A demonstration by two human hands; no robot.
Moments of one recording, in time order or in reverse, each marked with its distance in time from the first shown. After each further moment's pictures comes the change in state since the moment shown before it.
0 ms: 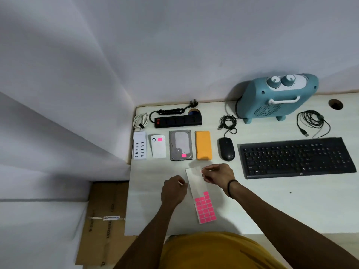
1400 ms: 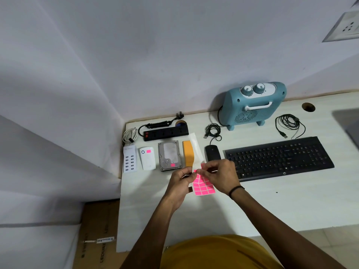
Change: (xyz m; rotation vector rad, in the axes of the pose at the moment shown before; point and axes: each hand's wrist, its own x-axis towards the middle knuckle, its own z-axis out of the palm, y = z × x) left_hand -0.027 0.094 -0.048 -0.863 -0.307 0.066; right_hand -0.036 -0.050 -0.030 -0.397 0.110 -0.619
